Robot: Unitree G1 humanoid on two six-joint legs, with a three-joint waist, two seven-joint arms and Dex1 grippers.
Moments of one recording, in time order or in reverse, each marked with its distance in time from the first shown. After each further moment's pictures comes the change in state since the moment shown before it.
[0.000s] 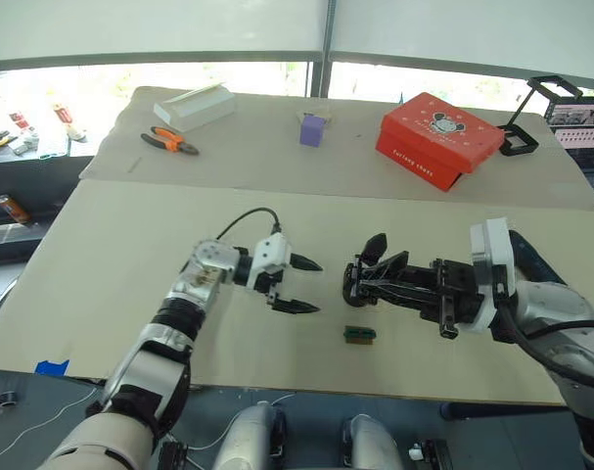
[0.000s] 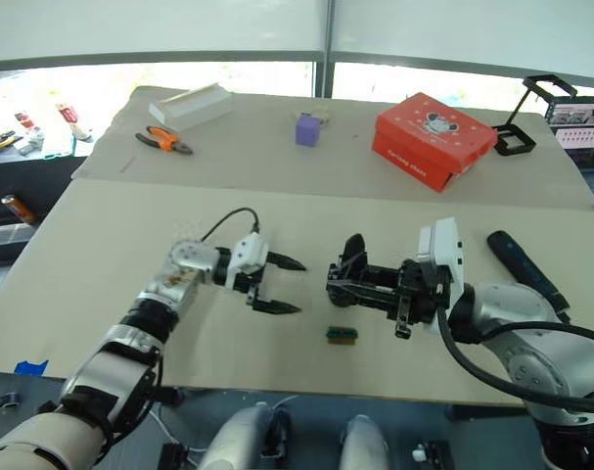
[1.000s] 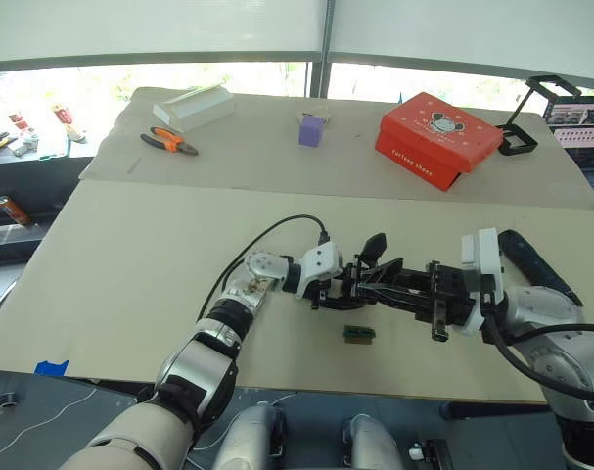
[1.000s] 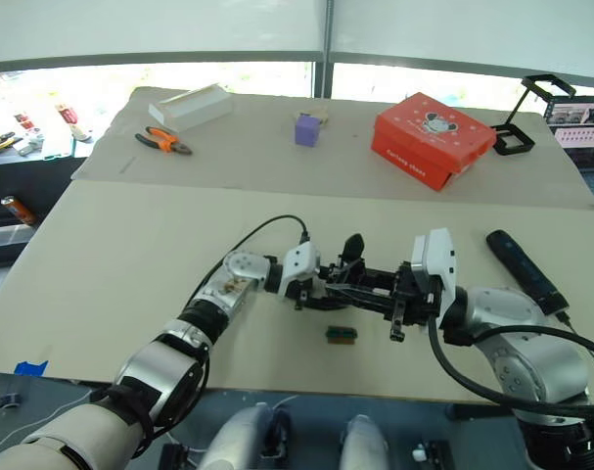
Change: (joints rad) left arm -0.092 -0.228 -0.001 0.224 0.155 -0.093 0.168; right arm -0.004 0.089 0.035 0.052 -0.145 -0.061 0.053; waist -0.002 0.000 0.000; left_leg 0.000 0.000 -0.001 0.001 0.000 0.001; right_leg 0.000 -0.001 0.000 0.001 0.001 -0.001
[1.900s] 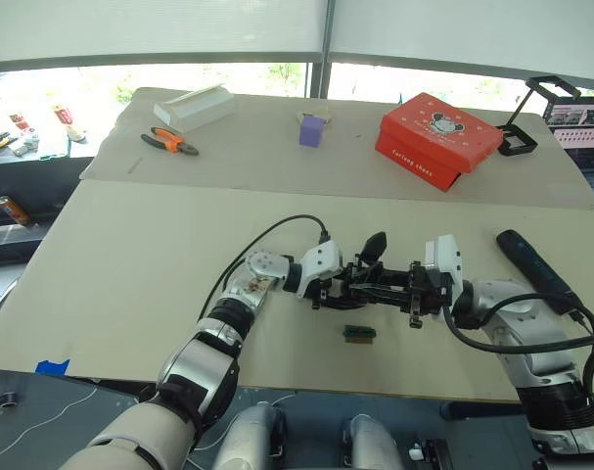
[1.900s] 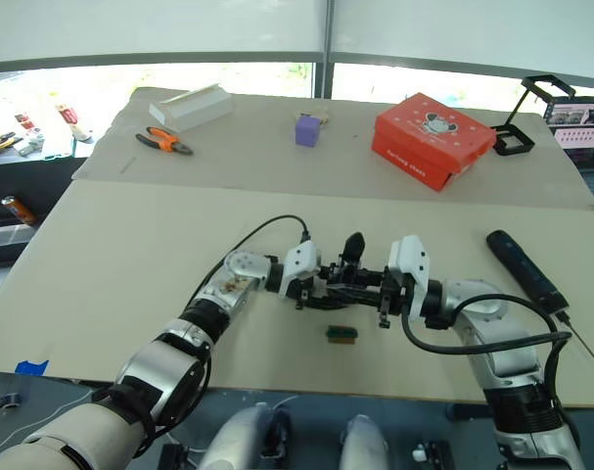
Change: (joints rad) left arm -0.004 -0.006 0.018 -0.004 0.002 0.028 -0.012; right arm -0.111 0.062 0.119 0.325 -0.210 -0.177 0.142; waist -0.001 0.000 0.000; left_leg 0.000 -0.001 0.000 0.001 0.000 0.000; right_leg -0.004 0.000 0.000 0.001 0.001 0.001
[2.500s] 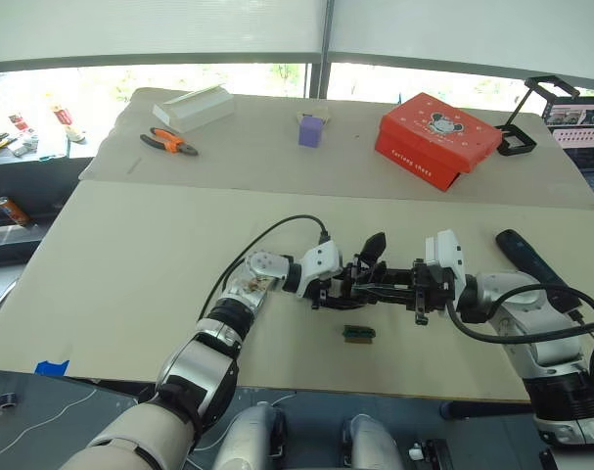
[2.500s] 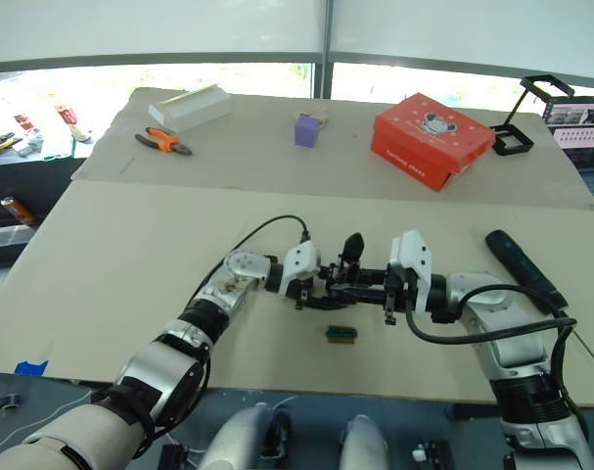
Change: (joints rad) left arm 0.006 0.004 -0.001 -0.016 0.003 0.007 0.001; right arm -0.040 -0.048 0.003 0.022 -0.016 0.042 0.049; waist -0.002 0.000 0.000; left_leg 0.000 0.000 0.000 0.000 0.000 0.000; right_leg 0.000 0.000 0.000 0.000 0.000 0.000
